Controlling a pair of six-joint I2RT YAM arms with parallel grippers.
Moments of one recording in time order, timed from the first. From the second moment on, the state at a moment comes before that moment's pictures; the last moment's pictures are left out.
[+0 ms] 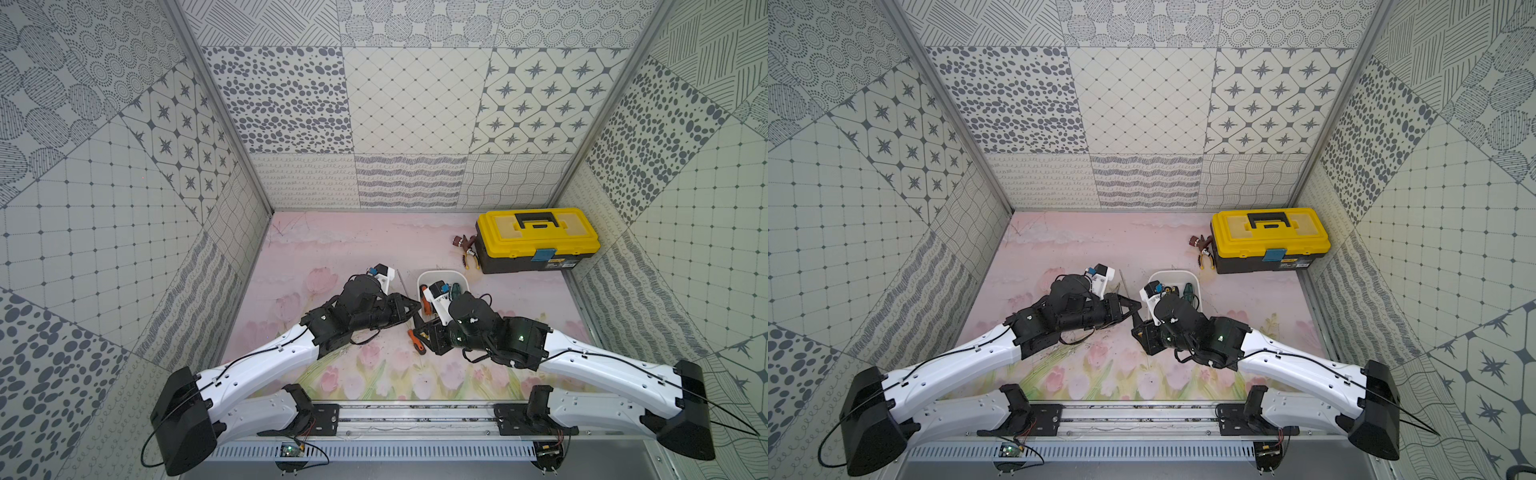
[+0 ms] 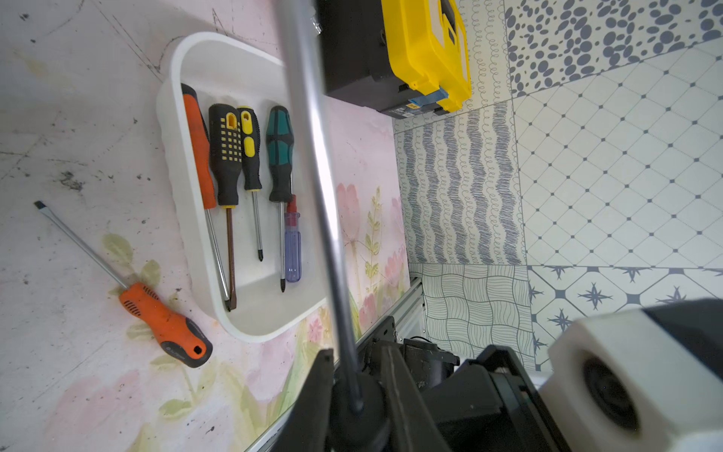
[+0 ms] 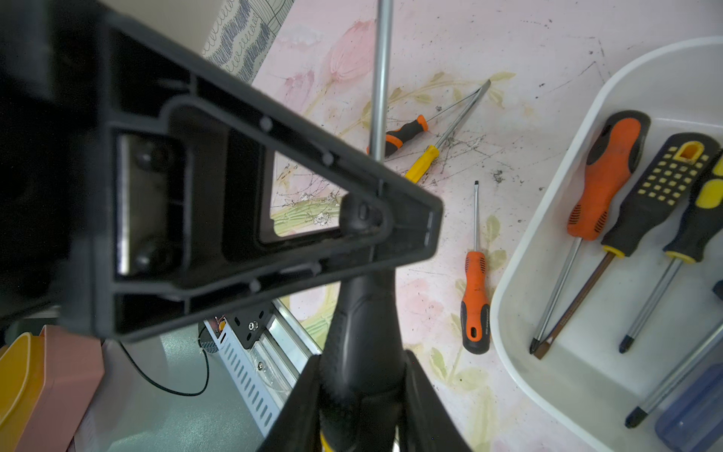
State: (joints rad) left arm -0.78 1.11 0.80 -0.16 0.27 -1.02; right arm 1.09 1.09 0.88 -0.46 0.00 0.64
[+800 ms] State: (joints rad) left arm -0.77 1.05 0.73 -0.11 0.30 -1.02; right arm 0.78 0.96 0.63 -0.05 -0.55 0.88
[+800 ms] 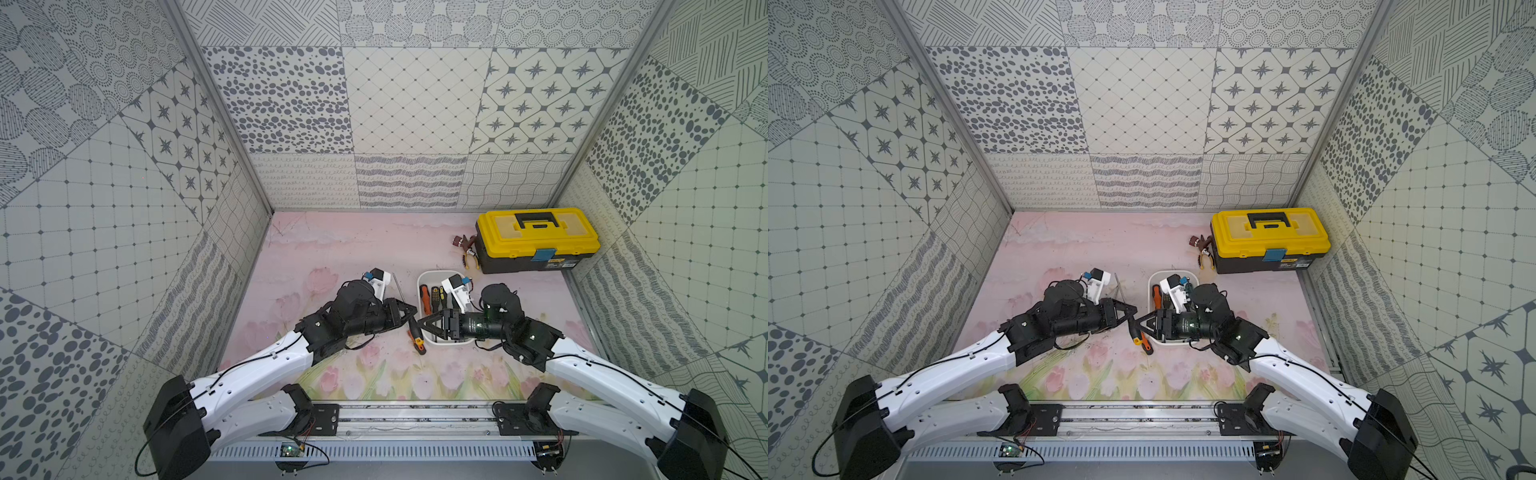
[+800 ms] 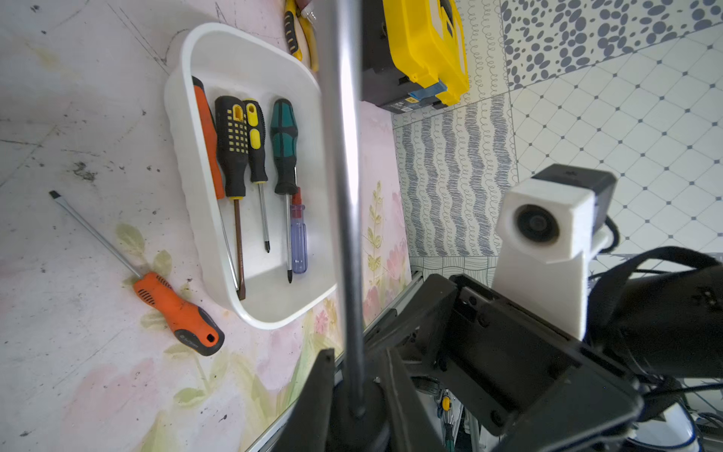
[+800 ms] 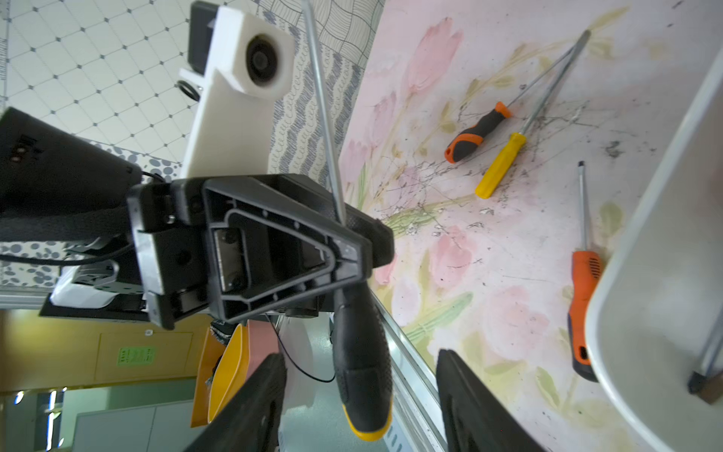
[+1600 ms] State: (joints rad) left arm -0.76 1.05 0.70 -0.02 0.35 -1.03; right arm 0.78 1.03 0.62 0.04 -0.63 0.91
